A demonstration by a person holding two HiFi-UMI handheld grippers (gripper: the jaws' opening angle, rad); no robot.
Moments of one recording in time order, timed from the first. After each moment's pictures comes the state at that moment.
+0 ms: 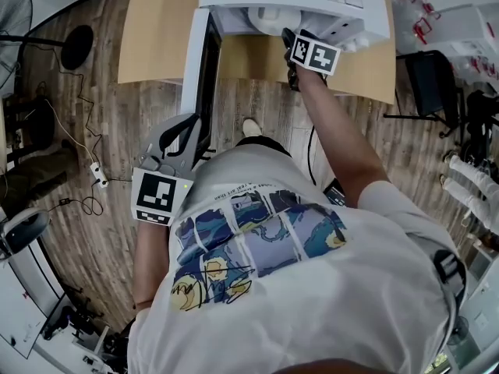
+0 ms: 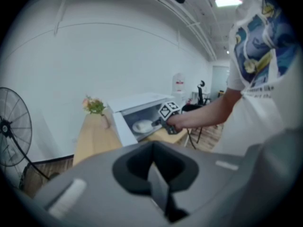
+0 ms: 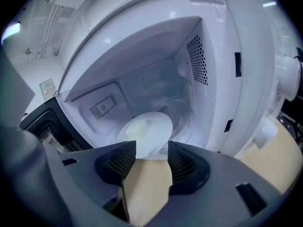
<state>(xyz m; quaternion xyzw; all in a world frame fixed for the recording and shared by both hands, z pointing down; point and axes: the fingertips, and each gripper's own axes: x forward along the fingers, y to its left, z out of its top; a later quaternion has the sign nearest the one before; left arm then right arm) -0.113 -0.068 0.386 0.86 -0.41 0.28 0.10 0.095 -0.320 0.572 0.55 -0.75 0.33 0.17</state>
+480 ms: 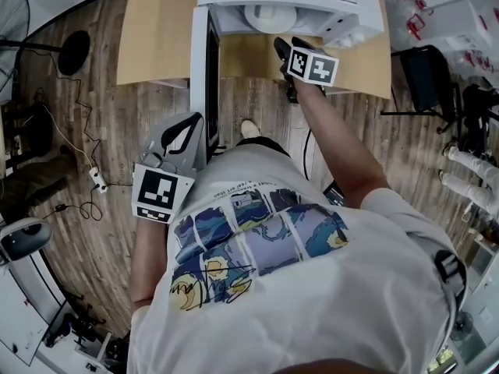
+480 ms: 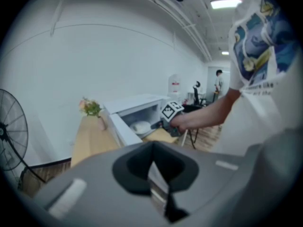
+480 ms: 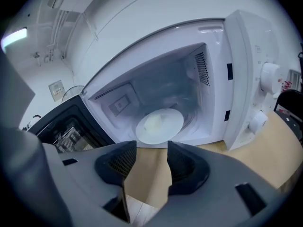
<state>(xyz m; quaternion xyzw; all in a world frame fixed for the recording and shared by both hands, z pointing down) -0.109 -0.061 0.386 0.87 -0.39 0.28 0.09 0.078 -0.277 0.555 0.51 -0.77 0.33 0.16</state>
